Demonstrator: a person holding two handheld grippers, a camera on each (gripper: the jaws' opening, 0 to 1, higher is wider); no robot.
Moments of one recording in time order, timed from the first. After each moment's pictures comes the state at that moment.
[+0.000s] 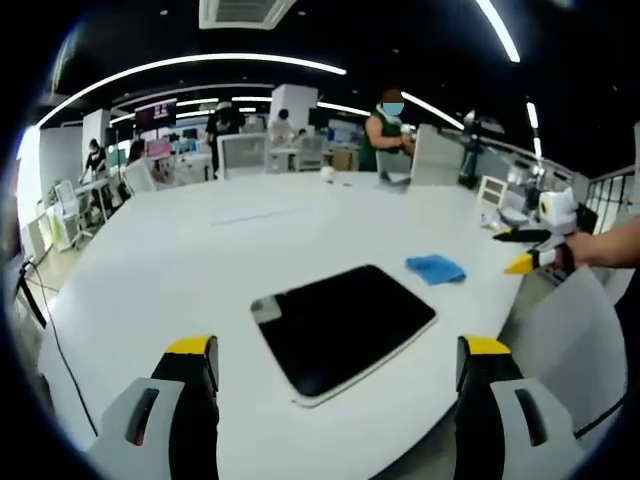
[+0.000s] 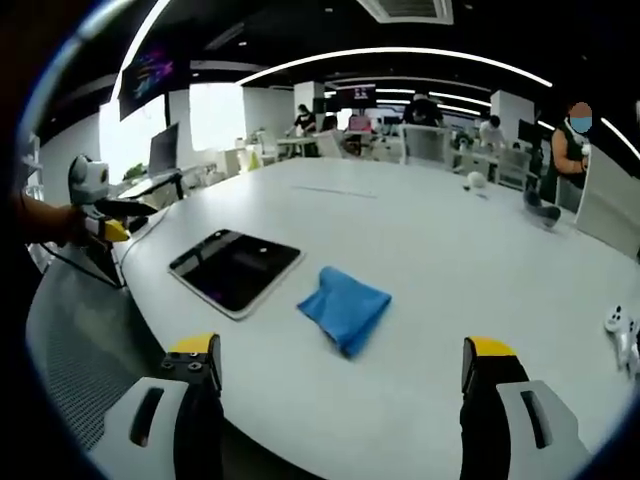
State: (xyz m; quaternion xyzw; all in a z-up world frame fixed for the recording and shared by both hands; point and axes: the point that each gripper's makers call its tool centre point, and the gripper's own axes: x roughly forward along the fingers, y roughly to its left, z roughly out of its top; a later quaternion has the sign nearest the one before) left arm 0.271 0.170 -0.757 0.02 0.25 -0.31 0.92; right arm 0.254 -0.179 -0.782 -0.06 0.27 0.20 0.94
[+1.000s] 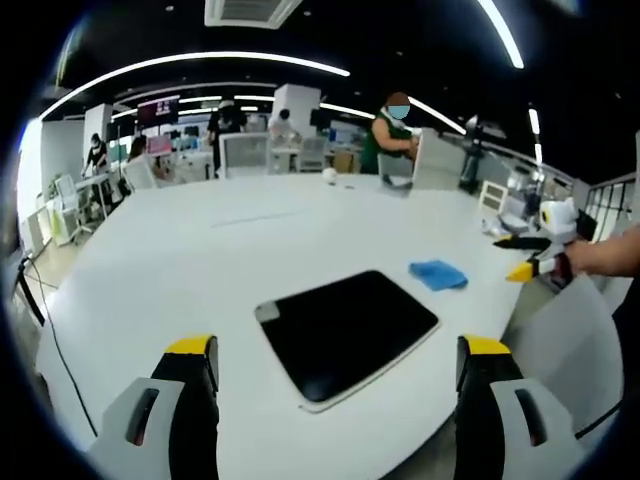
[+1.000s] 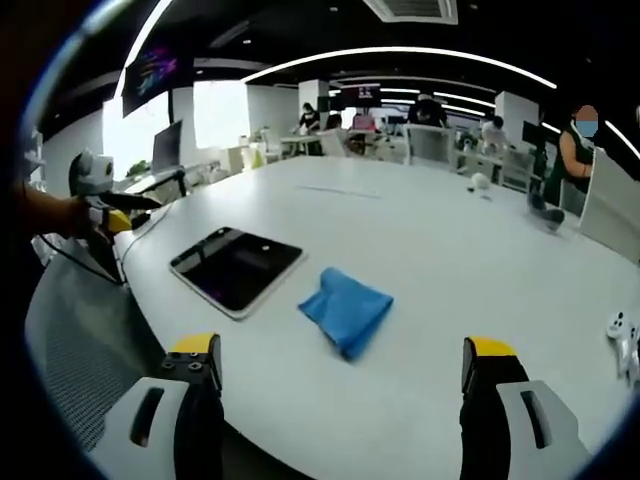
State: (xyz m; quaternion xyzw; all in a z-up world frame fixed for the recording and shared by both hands) left arm 0.279 0.176 -0.753 0.01 0.25 -0.31 0.92; right arm 0.258 -0.177 -0.782 -0.07 0.26 0.21 0.94
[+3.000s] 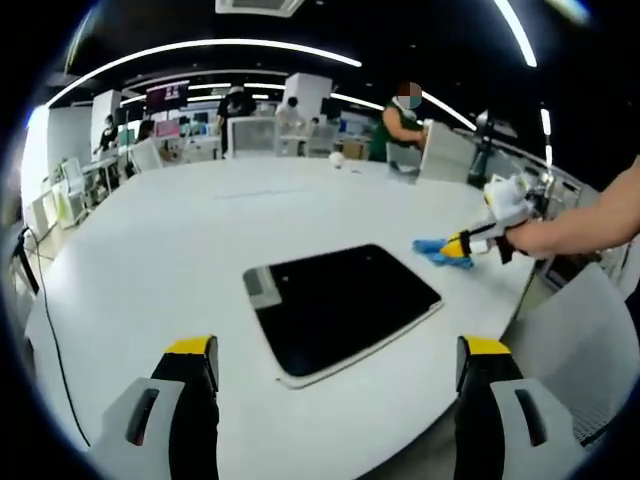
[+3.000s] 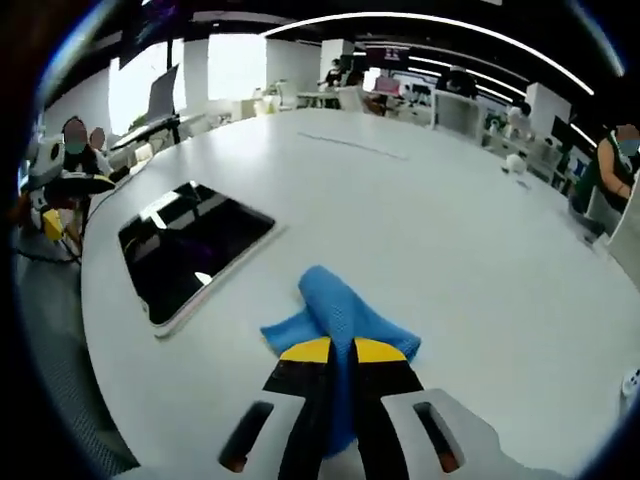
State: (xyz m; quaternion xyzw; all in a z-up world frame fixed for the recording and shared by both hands) left arm 0.266 0.166 -0.792 0.00 0.27 -0.29 0.92; right arm 0.358 -0.146 -0.854 -0.13 0.35 0.22 0.90
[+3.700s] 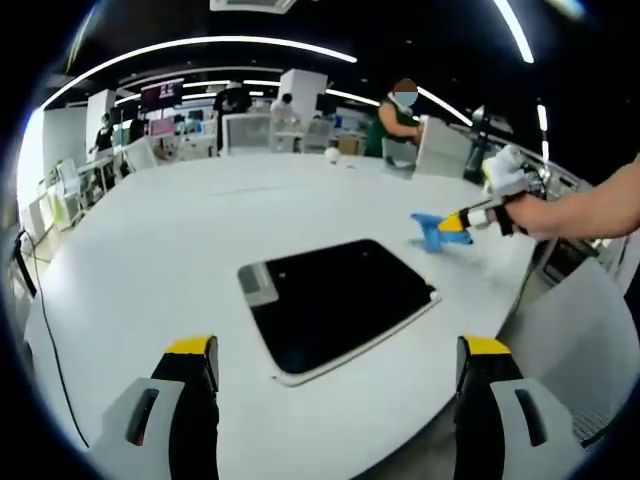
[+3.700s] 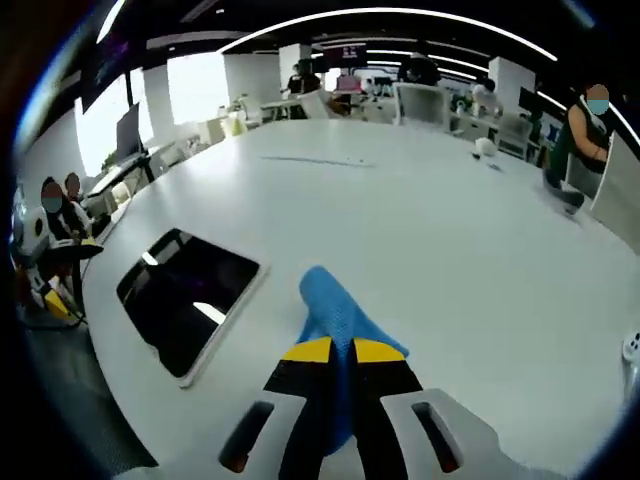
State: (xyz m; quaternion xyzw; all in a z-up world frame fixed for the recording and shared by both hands) left arm 0.263 0.162 -0.795 0.00 0.28 -0.30 0.91; right arm 0.365 -0.147 -0.816 -0.06 0.36 0.17 0.92
